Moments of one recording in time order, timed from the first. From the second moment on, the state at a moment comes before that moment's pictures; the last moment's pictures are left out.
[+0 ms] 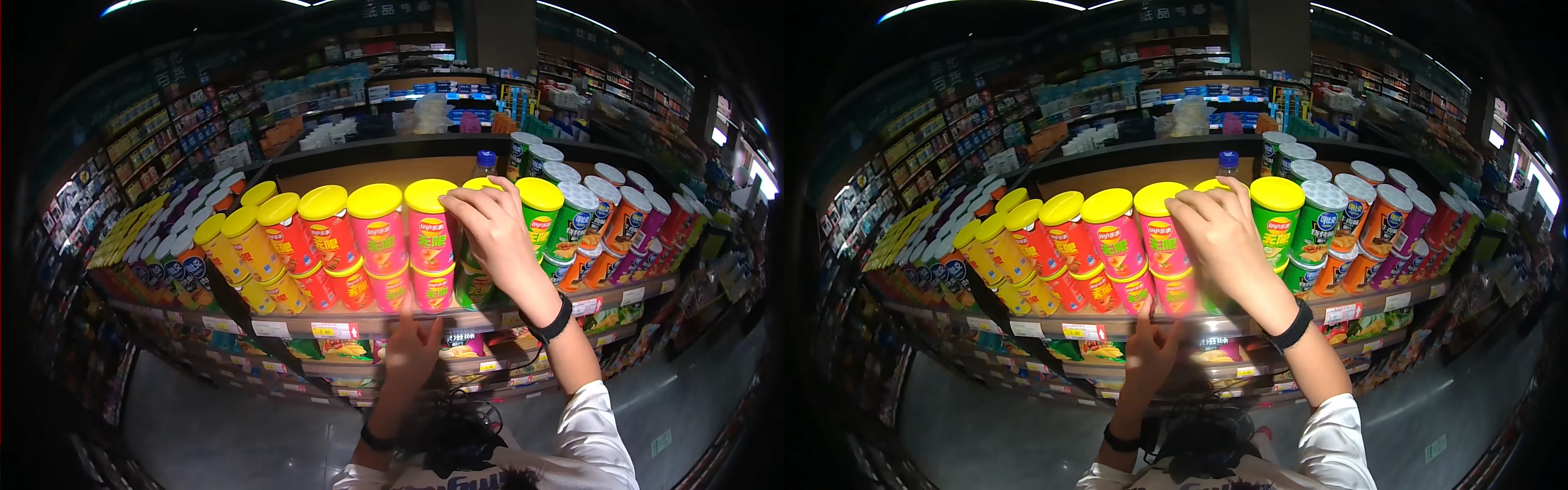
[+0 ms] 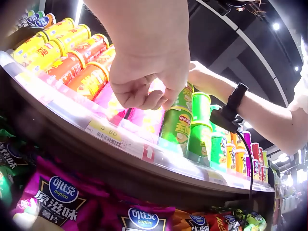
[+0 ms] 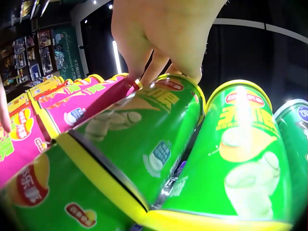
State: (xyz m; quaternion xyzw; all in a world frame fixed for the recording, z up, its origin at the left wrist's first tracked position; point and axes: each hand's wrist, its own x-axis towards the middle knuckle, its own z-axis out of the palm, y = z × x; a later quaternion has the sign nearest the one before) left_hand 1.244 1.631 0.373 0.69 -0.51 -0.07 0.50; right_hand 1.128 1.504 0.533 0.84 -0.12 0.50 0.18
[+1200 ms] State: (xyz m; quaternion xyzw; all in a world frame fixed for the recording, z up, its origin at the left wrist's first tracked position) left_hand 1.223 1.640 0.385 0.63 -0.56 -0.03 0.53; right_hand 1.072 1.497 0.528 0.77 -0.18 0.59 0.17
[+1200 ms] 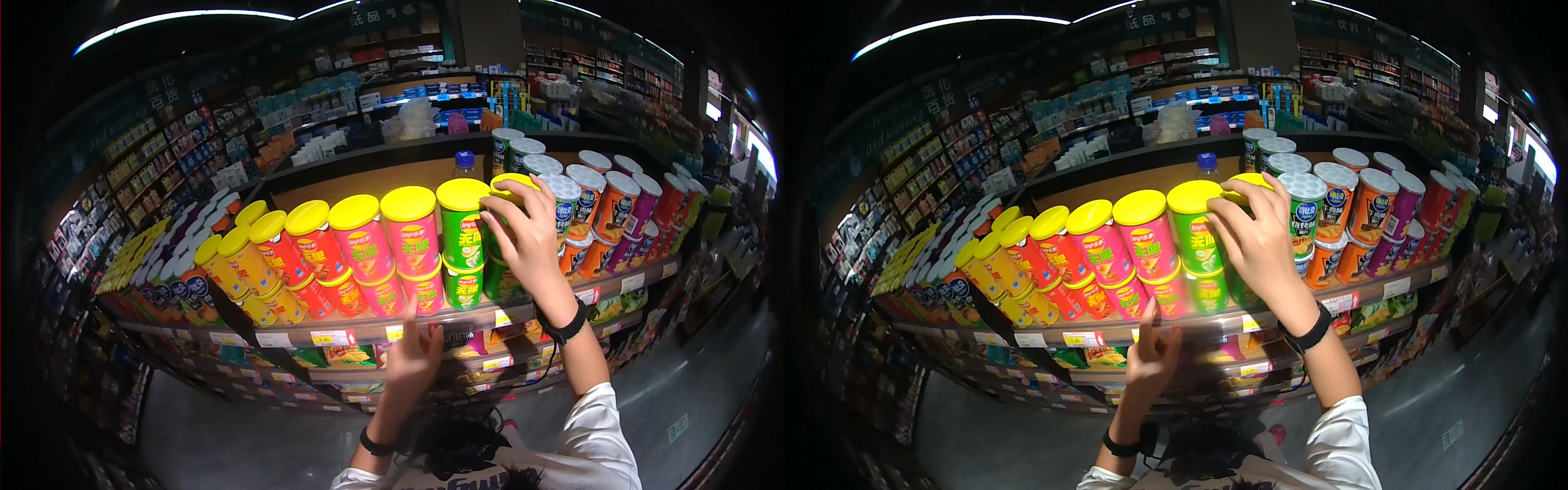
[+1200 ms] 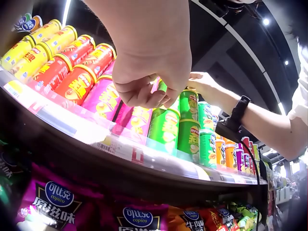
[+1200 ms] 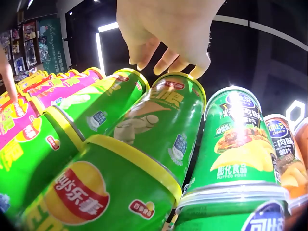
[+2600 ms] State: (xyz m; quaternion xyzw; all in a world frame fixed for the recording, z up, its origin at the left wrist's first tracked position) left_hand 1.275 1.611 0.387 0.81 -0.38 0.15 0.42; right_hand 1.039 1.554 0.403 0.81 -0.28 0.49 0.12
